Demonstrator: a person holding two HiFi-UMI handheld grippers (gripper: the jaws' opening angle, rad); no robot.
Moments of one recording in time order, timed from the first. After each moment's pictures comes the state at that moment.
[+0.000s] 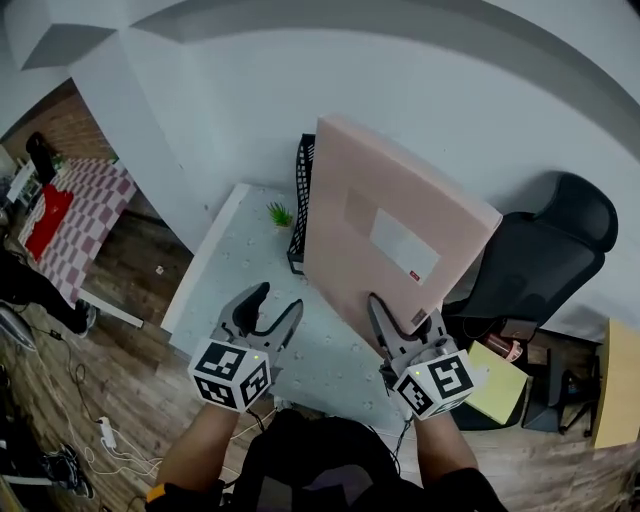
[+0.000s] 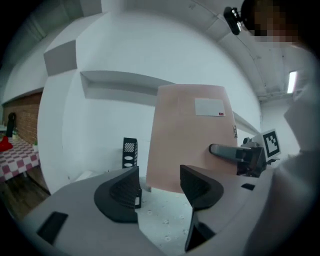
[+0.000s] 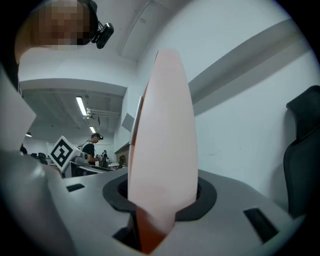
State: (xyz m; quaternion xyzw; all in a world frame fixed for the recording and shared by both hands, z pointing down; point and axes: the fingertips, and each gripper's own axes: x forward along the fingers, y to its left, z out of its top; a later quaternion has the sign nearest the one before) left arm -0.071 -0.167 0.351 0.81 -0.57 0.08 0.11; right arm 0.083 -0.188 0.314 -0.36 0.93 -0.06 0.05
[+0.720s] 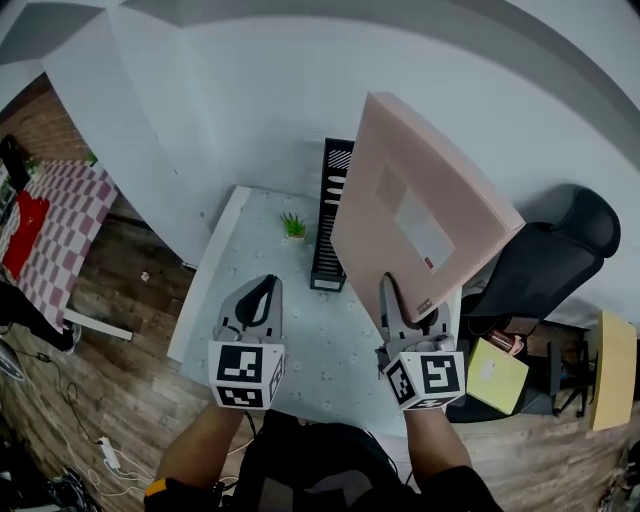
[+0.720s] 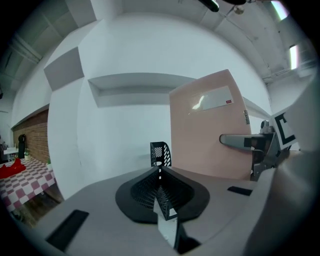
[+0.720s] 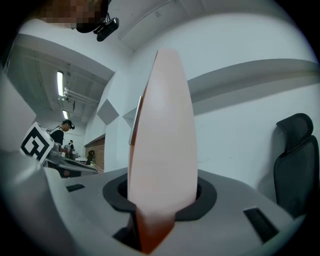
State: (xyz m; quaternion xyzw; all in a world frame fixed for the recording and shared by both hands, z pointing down) left arm -0.194 -0.239 0.349 0.77 -0.62 0.12 0.06; right arm -0.002 -0.261 0.310 -0.52 0.85 -0.02 0.03
